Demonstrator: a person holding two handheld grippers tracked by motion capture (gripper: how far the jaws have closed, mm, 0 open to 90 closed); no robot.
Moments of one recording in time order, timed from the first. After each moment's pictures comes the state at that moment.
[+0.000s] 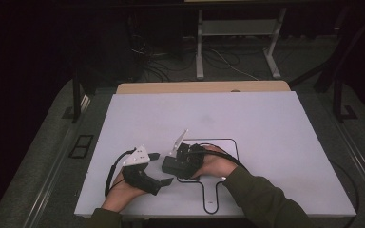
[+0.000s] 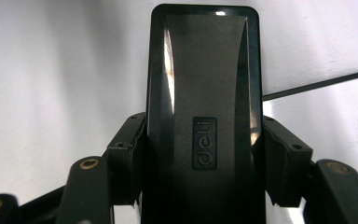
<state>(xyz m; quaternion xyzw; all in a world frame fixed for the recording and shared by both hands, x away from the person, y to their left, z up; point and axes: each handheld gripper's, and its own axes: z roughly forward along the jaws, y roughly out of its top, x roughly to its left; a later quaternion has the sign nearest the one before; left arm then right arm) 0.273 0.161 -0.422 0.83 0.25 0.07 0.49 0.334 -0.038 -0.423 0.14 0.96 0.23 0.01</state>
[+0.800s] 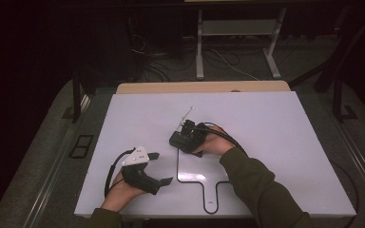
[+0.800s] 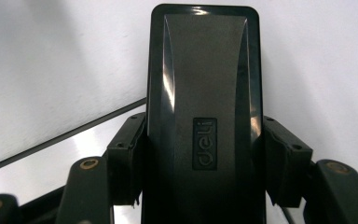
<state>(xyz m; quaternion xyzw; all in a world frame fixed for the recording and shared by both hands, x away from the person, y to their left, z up) 0.273 0.163 -0.421 0.83 0.25 0.08 0.49 0.410 -0.051 -0.425 0.22 0.95 0.22 0.06</state>
